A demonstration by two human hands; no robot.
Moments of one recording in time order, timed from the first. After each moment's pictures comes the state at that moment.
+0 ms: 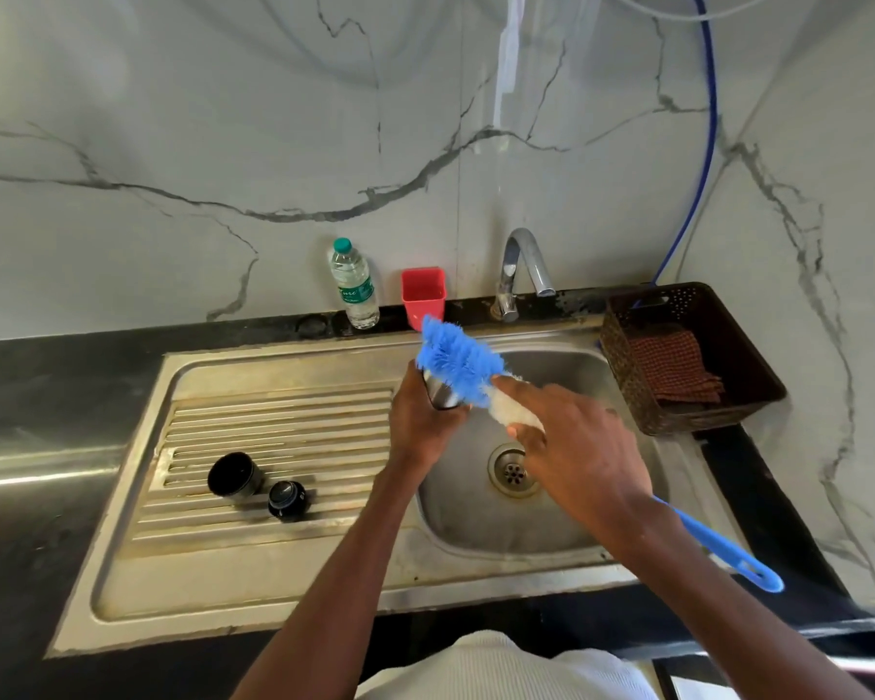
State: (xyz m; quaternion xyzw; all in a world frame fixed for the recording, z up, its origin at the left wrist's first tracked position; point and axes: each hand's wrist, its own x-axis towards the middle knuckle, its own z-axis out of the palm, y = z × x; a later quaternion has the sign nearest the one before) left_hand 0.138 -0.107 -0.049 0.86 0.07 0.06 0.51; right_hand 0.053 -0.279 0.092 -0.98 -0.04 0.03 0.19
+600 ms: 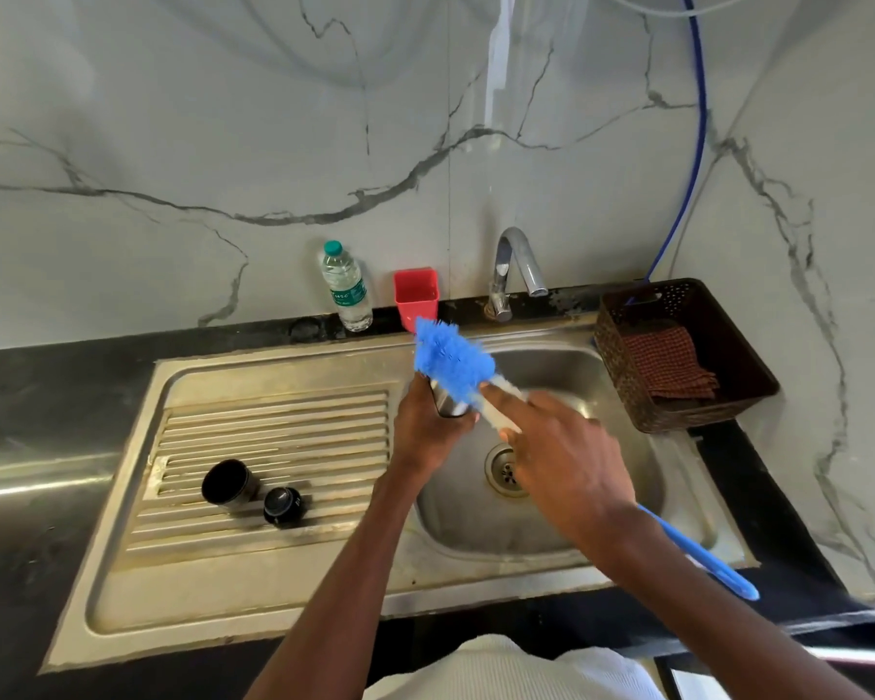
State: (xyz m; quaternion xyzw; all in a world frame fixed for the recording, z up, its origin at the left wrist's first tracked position) left_hand 0.139 -0.115 -0.058 0.86 0.04 0.02 0.51; right_hand 0.050 -0.275 0.073 -0.99 -0.05 0.02 0.15
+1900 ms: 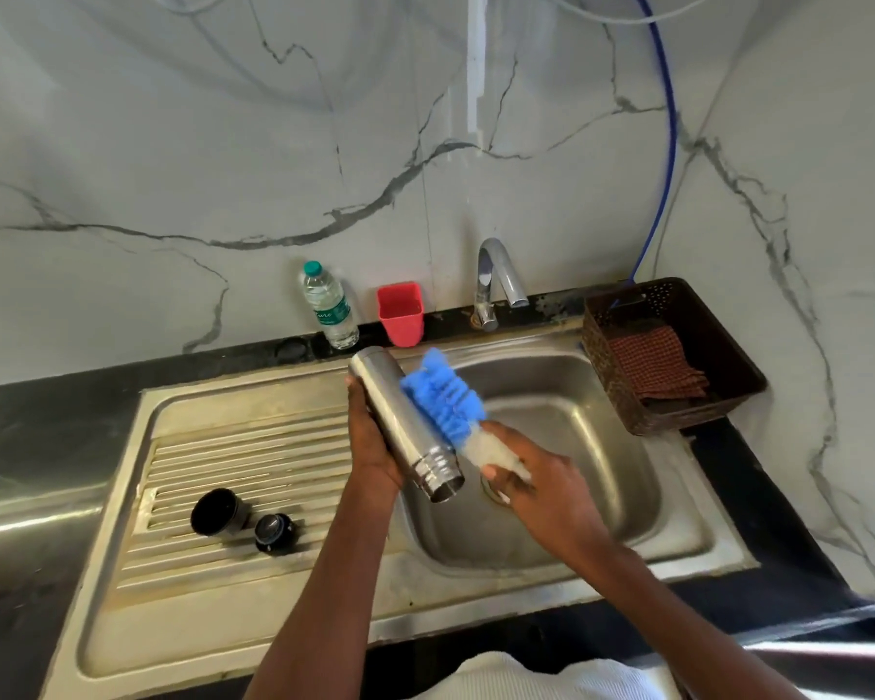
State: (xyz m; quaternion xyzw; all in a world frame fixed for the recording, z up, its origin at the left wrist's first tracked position) left_hand 0.160 -0.093 -0.046 0.36 0.26 -0.11 0.89; right_hand 0.056 -0.295 -0.012 -0.89 0.02 0.06 0.44
